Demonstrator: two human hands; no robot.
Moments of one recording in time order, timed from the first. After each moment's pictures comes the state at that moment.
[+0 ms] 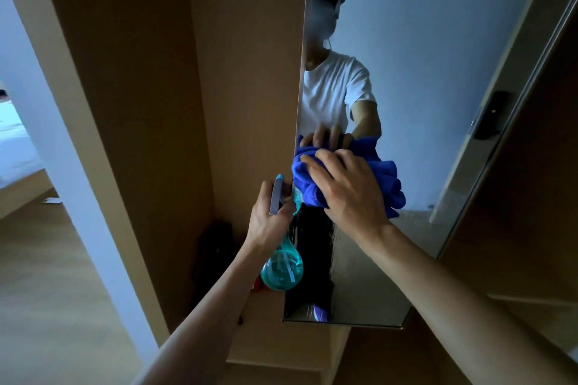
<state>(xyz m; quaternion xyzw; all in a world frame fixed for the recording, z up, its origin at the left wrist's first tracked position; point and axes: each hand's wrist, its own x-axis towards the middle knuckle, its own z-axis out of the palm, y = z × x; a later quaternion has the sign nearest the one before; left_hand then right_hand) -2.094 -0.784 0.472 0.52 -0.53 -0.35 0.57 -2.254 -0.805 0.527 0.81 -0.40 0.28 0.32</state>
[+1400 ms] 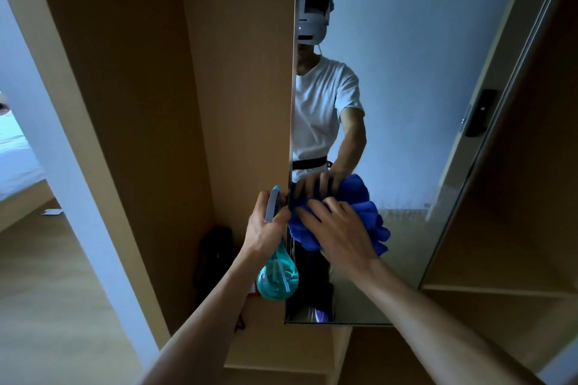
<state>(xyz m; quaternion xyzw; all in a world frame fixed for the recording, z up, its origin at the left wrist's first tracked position) -2.093 -0.780 0.460 0.53 -0.51 -0.38 0.56 -2.262 -0.797 0.455 0.86 -0.41 0.19 0.25</state>
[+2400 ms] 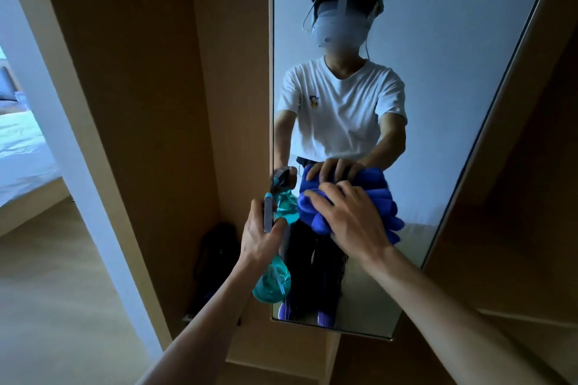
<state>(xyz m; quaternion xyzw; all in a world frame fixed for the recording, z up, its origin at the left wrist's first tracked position) -2.139 -0.774 0.448 0.63 -0.51 -0.25 0.53 -2.322 -0.813 0.494 0.86 -0.39 0.23 0.24</state>
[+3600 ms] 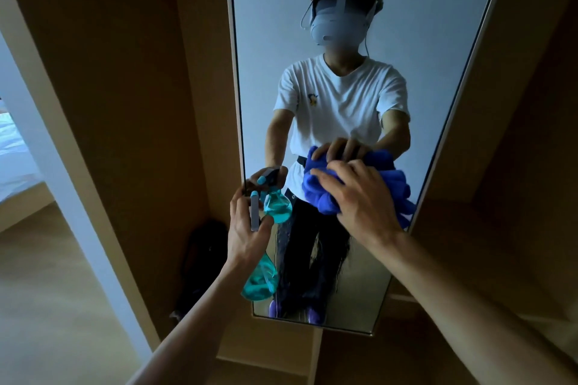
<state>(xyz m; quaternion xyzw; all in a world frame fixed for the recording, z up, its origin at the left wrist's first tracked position) -2.175 -0.783 0.436 0.62 -0.52 -0.18 0.56 -2.385 -0.816 0.525 0.84 -0.39 0.27 0.25</state>
